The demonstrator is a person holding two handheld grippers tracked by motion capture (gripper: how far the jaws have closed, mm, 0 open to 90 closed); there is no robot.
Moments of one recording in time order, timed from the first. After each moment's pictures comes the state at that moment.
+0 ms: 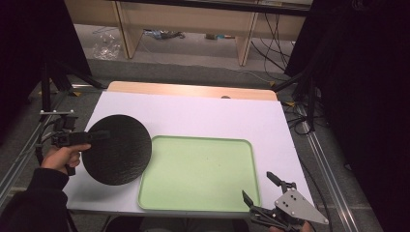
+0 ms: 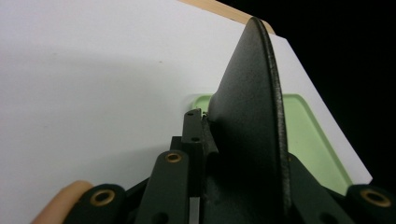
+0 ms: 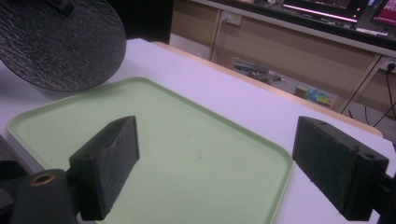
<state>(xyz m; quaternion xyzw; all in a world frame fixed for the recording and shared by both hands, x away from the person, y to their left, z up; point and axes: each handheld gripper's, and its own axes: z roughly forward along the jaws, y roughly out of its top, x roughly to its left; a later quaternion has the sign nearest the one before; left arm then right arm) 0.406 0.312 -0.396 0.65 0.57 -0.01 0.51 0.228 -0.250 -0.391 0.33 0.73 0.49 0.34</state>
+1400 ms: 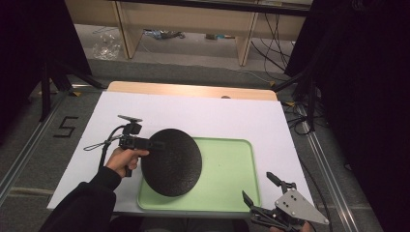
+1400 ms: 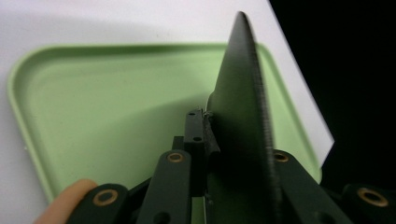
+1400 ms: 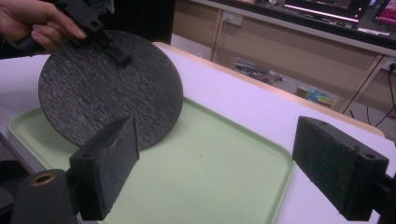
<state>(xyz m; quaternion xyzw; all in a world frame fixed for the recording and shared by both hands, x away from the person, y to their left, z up) 0.440 0.163 -0.441 0.72 0.52 -0.11 0.44 0.227 -0.251 -0.392 0.33 0.73 0.49 0.34</state>
